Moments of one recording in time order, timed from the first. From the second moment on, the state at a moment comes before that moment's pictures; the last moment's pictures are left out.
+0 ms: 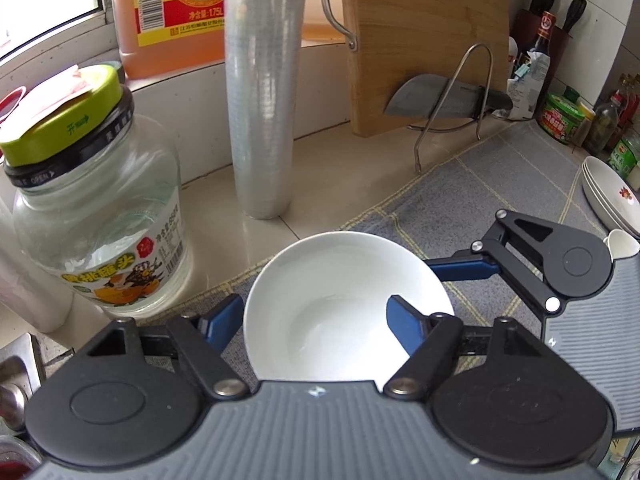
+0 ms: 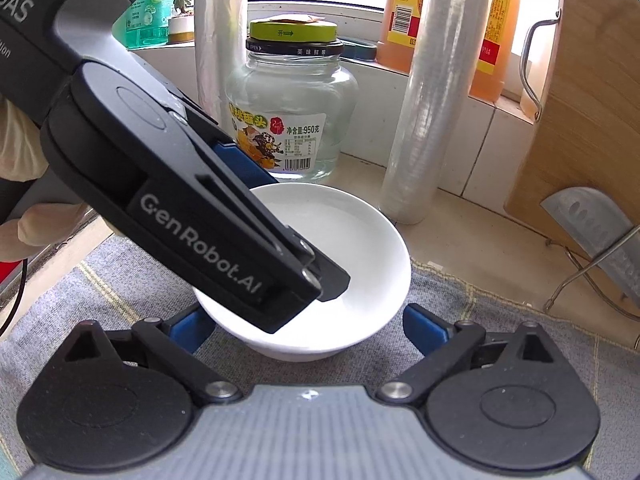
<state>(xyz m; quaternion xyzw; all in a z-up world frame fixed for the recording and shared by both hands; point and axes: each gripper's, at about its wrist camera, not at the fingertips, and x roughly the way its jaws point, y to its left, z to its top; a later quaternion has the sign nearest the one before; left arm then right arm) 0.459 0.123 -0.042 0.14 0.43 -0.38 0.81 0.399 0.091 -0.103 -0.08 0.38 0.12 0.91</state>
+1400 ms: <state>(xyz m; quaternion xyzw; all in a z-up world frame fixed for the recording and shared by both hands) 0.449 0.122 -0.027 0.14 0.44 -0.40 0.79 0.375 0.091 -0.083 -0.08 0.38 0.12 0.91</state>
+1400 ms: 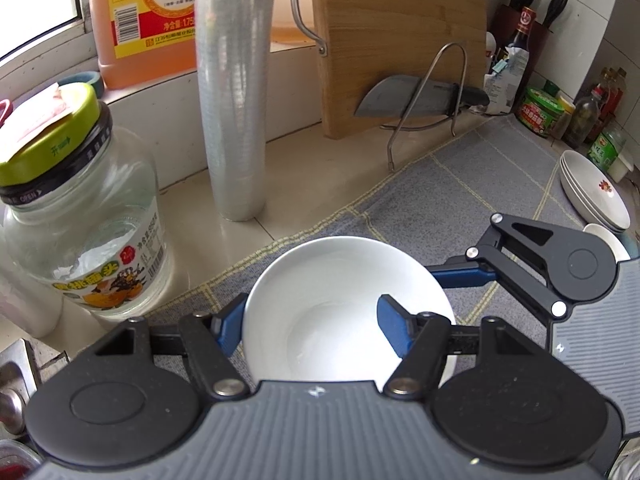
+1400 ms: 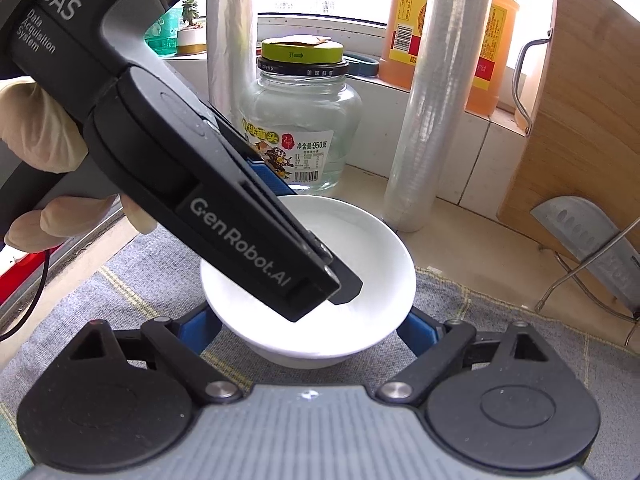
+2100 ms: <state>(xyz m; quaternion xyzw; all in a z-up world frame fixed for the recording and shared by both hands) 0.374 0.091 0.014 0.17 0.41 -0.45 0.78 0.294 0.068 -0.043 -0.06 0.37 0.09 0.92</state>
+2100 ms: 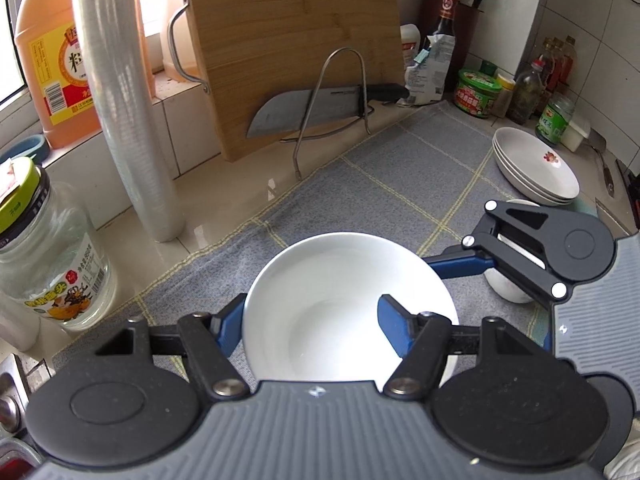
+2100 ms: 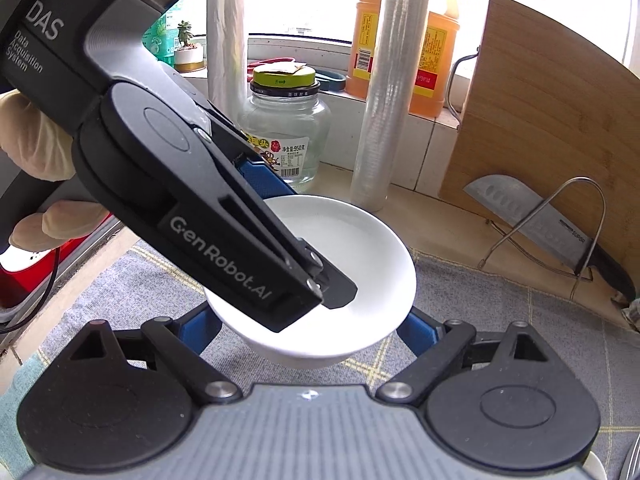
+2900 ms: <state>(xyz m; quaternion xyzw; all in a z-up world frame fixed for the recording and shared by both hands) 0.293 -0.022 0.048 0.22 0.34 -0.55 0.73 0.195 -0.021 -0.020 -0.03 0.36 -0.03 0.93</state>
